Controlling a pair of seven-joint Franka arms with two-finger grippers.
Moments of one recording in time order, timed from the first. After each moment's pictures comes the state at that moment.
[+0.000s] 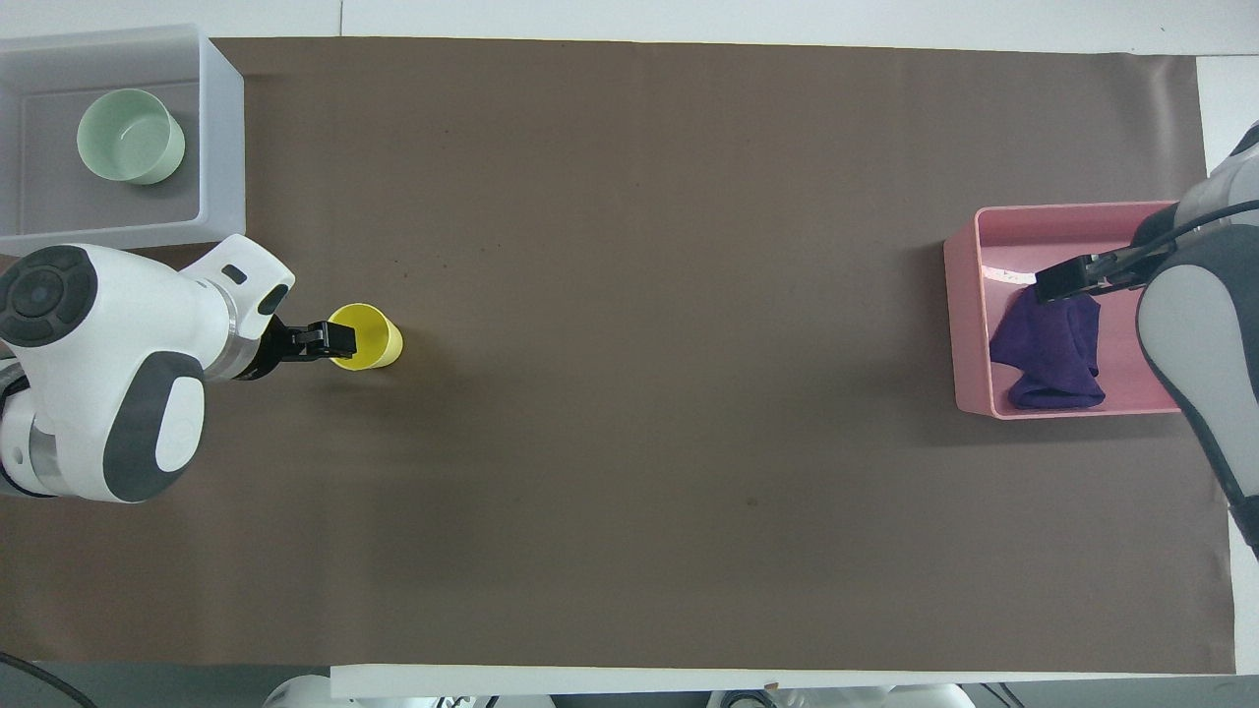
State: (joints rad) left arm -0.36 -0.06 0.10 -2.33 -0.05 2.26 -0.26; right arm 0.01 0.01 -0.07 -1.89 -0.01 1.85 -0.20
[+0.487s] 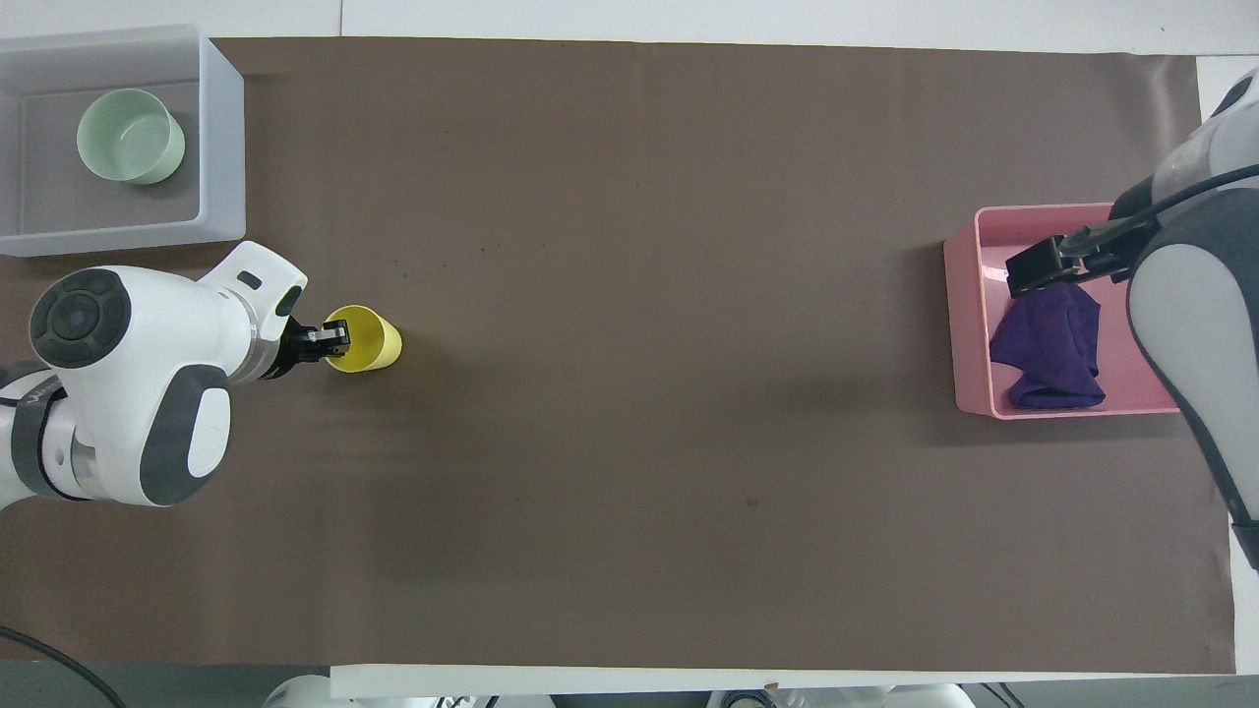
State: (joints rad) left arm -0.37 -0.03 0.10 -2.36 -0.05 2.38 -0.37; right arm 0.09 0.02 -0.07 -1.70 -0.01 1.62 -0.11
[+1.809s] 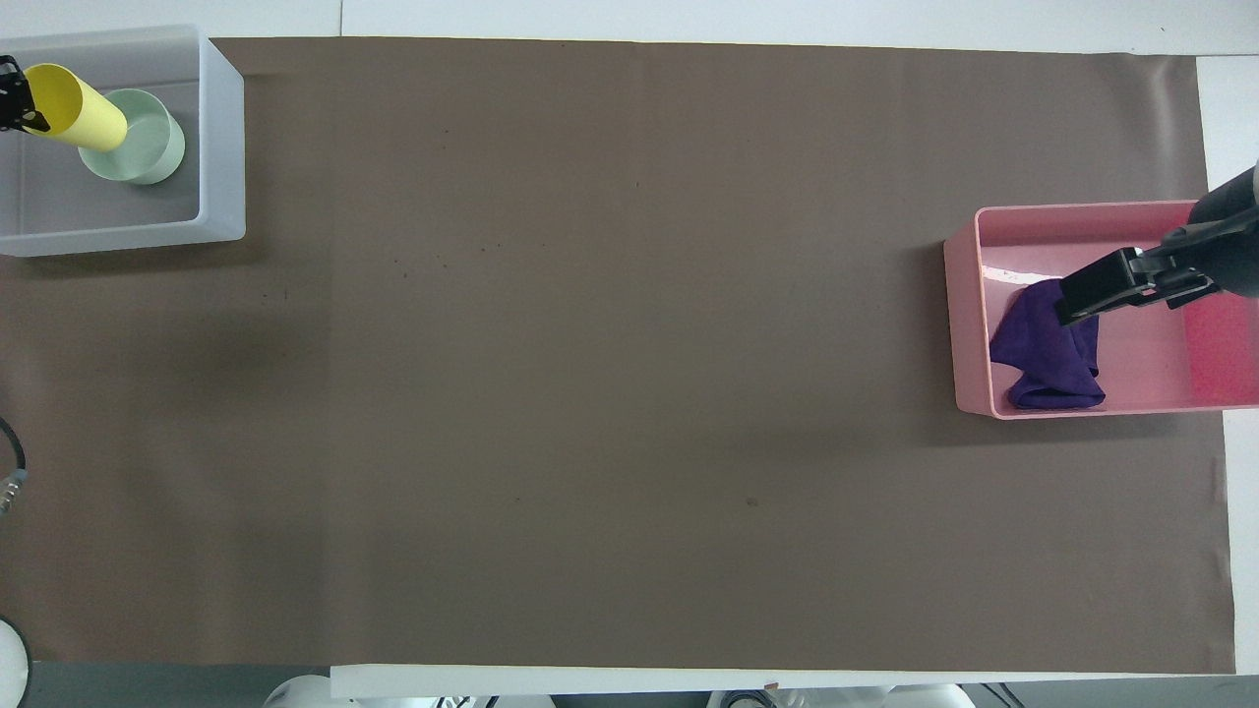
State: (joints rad) left arm 0.08 0.60 0.12 -1.24 -0.12 2.01 -0.17; right arm 0.08 0.01 -0.08 -1.57 0.02 1.40 -0.13
